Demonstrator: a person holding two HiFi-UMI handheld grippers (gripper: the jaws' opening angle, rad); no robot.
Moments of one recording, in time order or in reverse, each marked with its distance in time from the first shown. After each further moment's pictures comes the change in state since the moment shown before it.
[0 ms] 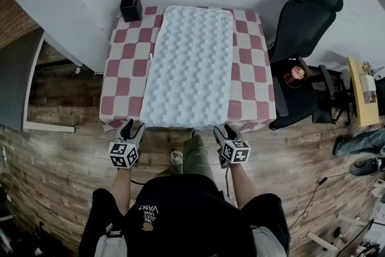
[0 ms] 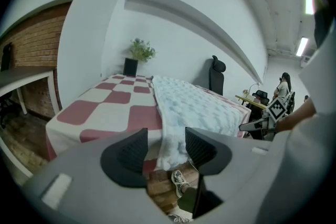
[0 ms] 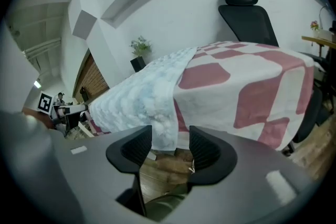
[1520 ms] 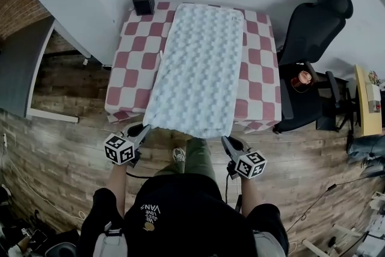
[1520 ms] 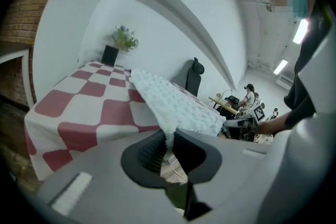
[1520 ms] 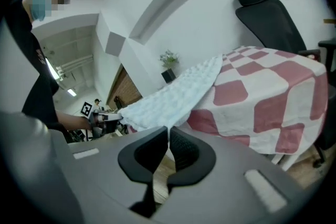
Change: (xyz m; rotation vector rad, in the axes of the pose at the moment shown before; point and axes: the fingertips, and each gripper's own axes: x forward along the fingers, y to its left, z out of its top) left arm -0.027 -0.042 0.006 -0.053 0.083 -0.294; right arm -0.069 0.059 0.015 -0.025 -0.088 0.349
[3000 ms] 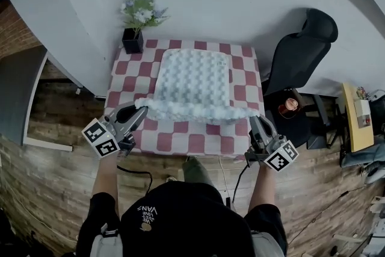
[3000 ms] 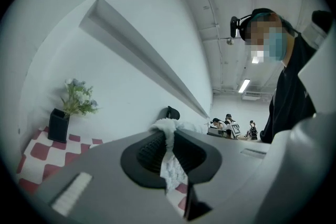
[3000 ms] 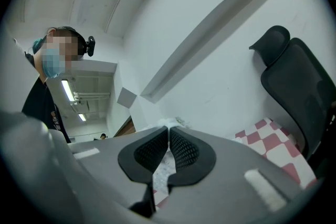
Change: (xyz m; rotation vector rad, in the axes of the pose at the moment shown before) left arm 0.025 -0.047 0.294 0.180 -0.433 -0.304; right arm -0.047 -0.007 0.321 -0.092 -0.527 0.173
